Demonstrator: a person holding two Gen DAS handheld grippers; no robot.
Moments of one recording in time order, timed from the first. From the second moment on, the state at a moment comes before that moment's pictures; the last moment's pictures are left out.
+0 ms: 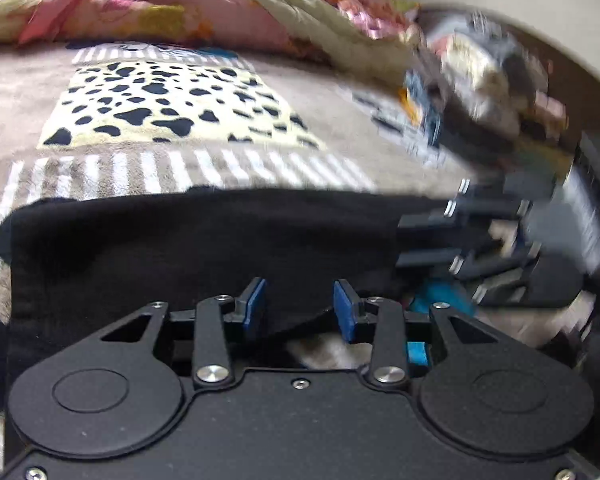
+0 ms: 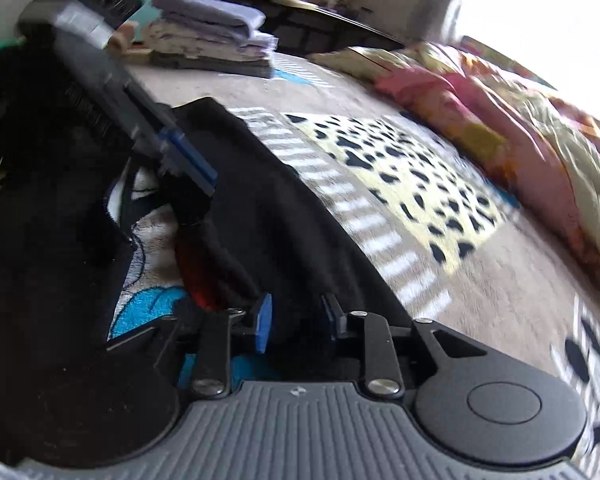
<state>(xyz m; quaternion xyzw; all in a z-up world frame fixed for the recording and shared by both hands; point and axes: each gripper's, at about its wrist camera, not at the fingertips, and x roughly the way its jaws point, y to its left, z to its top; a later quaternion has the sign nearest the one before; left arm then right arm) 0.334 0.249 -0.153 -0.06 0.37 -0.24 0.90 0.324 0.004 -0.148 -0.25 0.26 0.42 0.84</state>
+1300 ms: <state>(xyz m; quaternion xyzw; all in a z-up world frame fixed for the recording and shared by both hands) 0.335 0.220 -0.153 0.00 0.37 -0.24 0.90 0.306 -0.058 -0.148 -0.19 0.27 0.39 0.86</state>
